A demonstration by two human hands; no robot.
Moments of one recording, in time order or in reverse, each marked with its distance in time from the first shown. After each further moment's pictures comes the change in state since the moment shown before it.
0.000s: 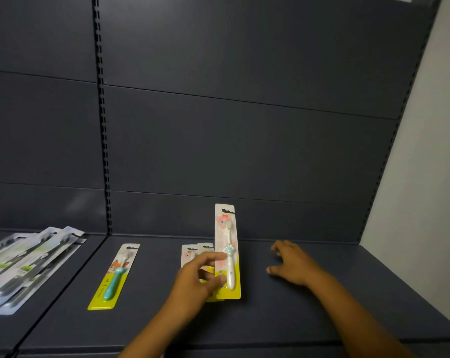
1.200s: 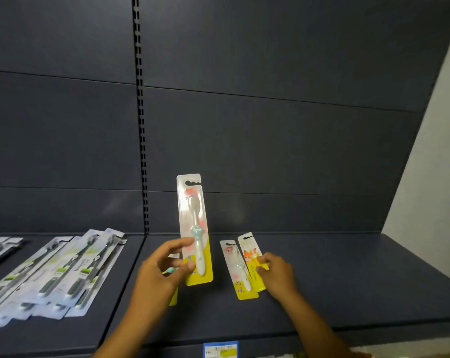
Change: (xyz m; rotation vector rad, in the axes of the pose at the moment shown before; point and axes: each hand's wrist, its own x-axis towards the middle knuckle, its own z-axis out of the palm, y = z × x) left_hand -0.040 0.000 -0.171 -0.112 0.191 0.127; right_hand -0.006 -0.149 0.107 0.401 0.238 0.230
